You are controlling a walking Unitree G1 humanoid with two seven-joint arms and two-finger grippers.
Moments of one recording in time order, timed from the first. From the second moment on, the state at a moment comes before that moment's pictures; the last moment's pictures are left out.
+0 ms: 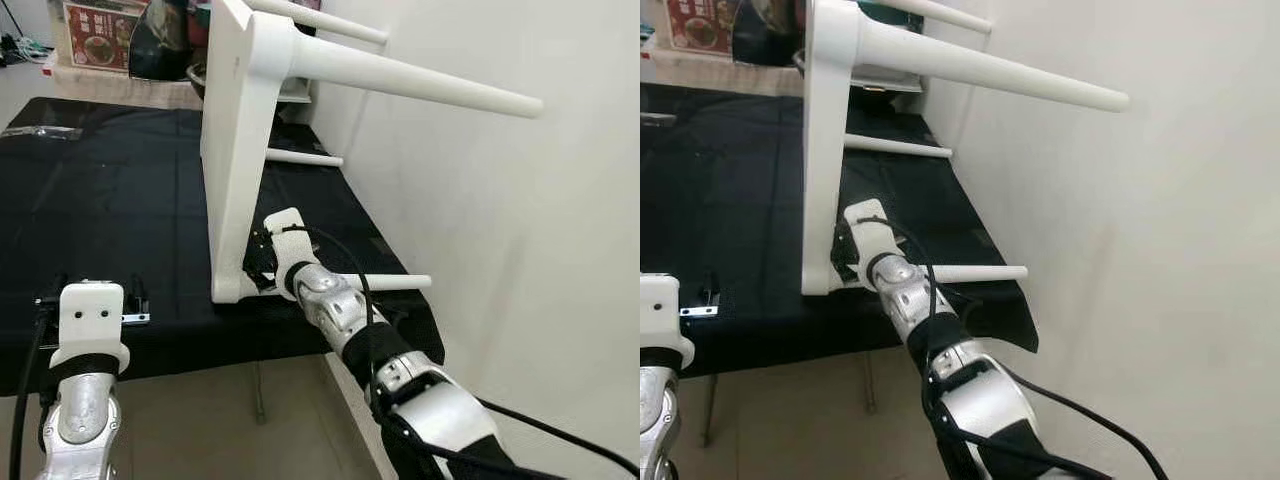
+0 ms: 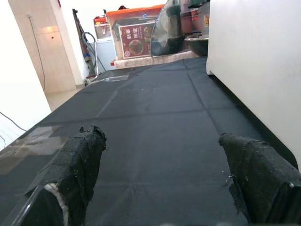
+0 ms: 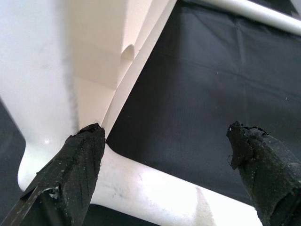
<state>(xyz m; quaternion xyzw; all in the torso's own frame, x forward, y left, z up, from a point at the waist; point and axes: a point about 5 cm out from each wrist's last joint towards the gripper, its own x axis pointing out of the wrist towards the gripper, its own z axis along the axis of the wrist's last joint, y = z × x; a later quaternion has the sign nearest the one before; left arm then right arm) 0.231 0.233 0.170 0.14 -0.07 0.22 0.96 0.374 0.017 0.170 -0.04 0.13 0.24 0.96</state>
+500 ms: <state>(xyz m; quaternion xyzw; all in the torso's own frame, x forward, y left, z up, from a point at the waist) 0.230 0.233 0.169 0.15 -0.06 0.22 0.96 0.375 0.030 0.191 0.05 0.17 0.27 0.95</state>
